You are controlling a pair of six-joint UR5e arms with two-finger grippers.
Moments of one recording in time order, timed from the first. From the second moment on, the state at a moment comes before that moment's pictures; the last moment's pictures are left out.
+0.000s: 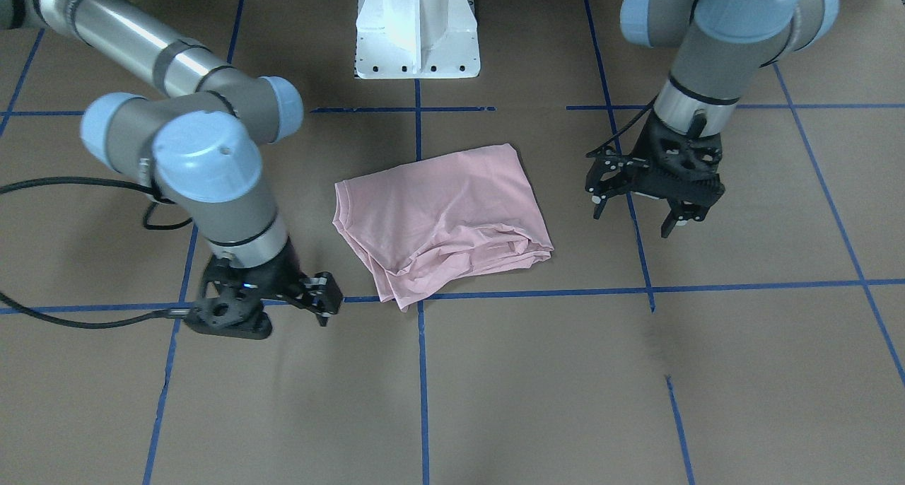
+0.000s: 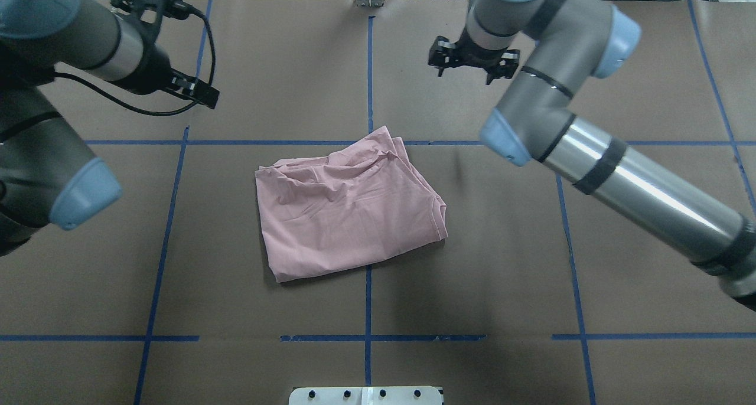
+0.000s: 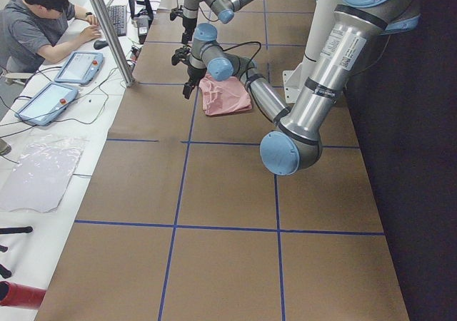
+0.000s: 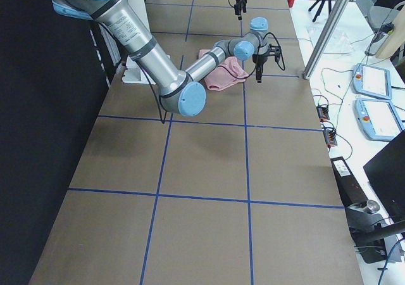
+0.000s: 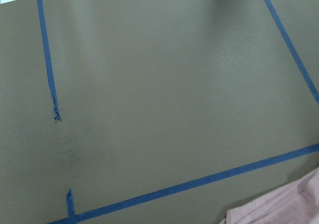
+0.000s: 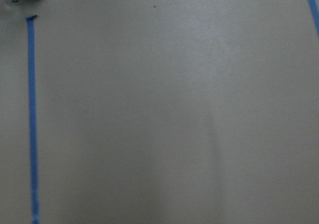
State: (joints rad) left arm -0.93 -1.99 -1.88 -1.69 -1.99 -0.56; right arm 0.90 -0.86 1.46 -1.44 1.99 1.06
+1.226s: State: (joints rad) left arm -1.57 -1.47 -1.78 -1.70 -2.30 0.22; right arm 1.56 -1.81 1.72 -1.48 2.33 -0.06
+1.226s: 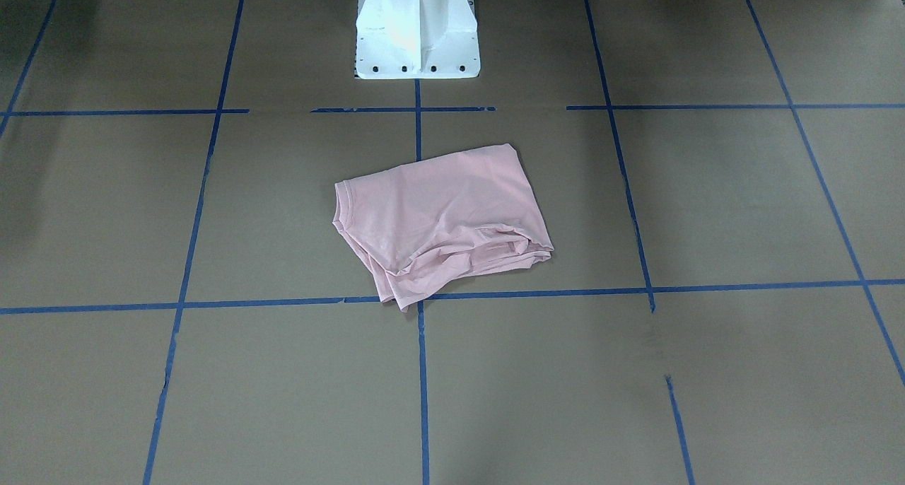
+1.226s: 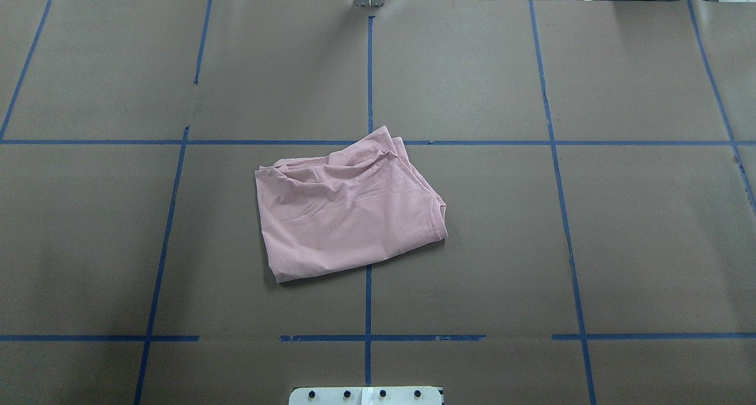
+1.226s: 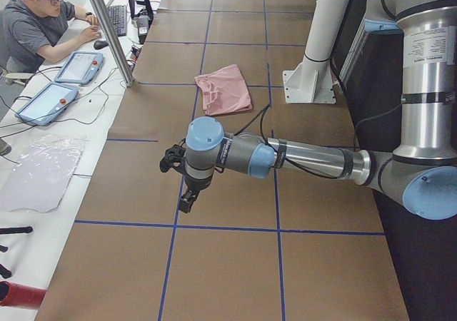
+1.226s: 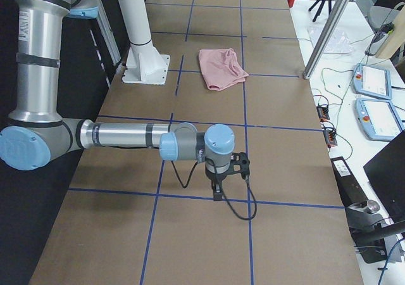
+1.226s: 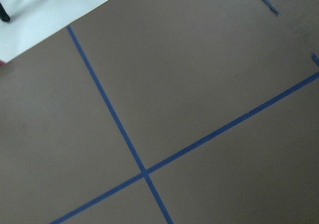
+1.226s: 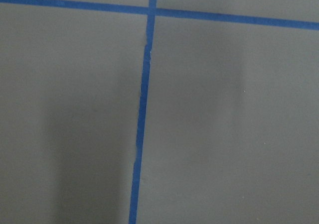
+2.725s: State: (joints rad) left arm -1.57 -1.48 -1.76 -1.57 -2.30 0.22; right arm 1.57 -1.77 1.77 -1.61 2.34 -0.07
